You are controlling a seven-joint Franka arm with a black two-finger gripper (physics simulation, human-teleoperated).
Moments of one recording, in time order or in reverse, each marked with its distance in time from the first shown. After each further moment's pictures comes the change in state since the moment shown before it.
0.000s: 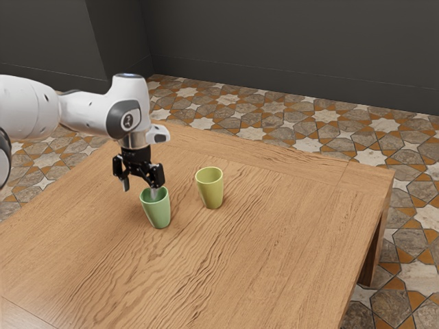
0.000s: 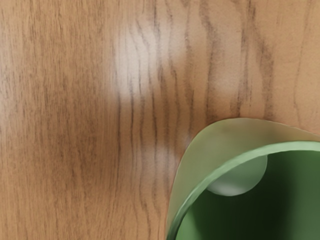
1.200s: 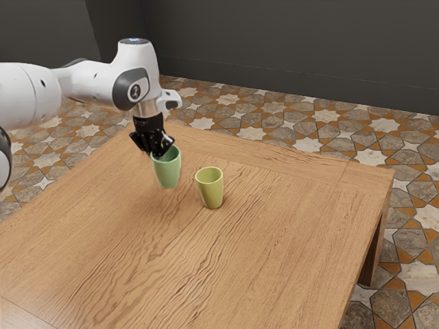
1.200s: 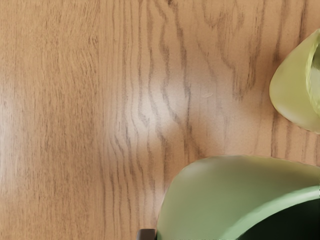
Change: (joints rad) arm -0.016 -0.004 -0.043 0.186 0.022 -0.030 -0.019
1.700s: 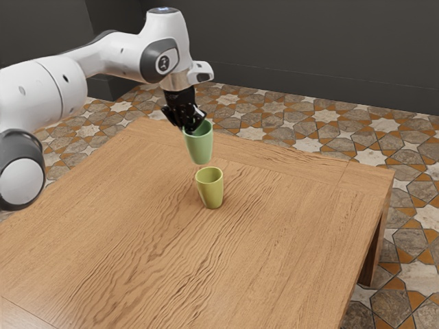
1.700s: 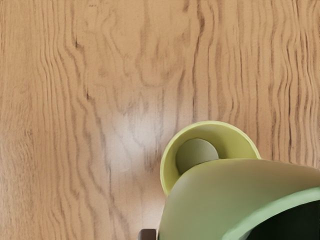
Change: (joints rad) arm -0.073 0.167 -0.049 0.387 0.001 -0.160 -0.006
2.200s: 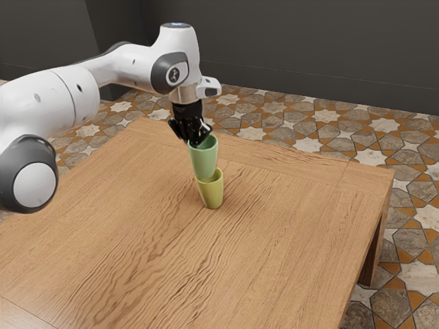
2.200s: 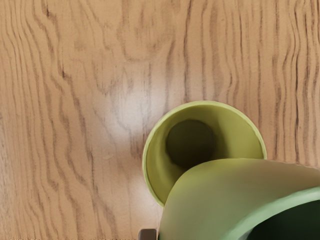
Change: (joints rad) arm 0.007 0.082 -0.037 0.048 0.029 -0.050 -0.005
